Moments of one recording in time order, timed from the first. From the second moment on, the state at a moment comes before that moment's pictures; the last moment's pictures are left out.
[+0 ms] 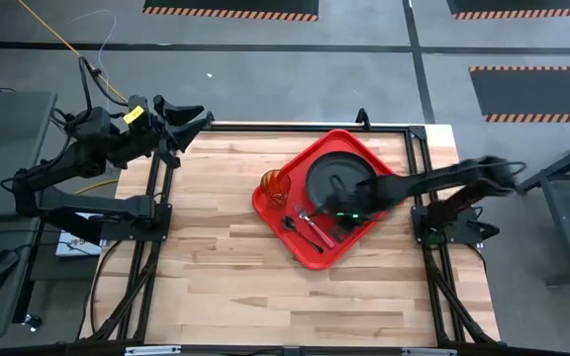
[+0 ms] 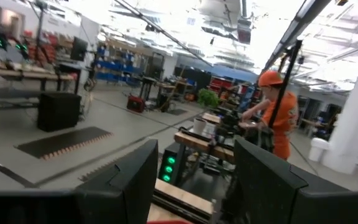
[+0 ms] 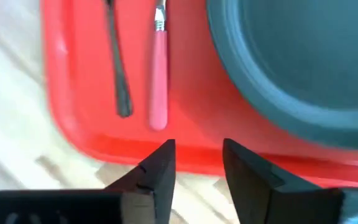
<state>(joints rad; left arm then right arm) 0.20 0.76 1.12 -0.17 -0.19 -0.22 0.10 1.50 1.12 -0.95 0.00 0.88</state>
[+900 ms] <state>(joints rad) 0.08 0.87 1.12 -0.07 -0.21 -0.31 0.12 0.86 0.80 -0.57 0.16 0.75</state>
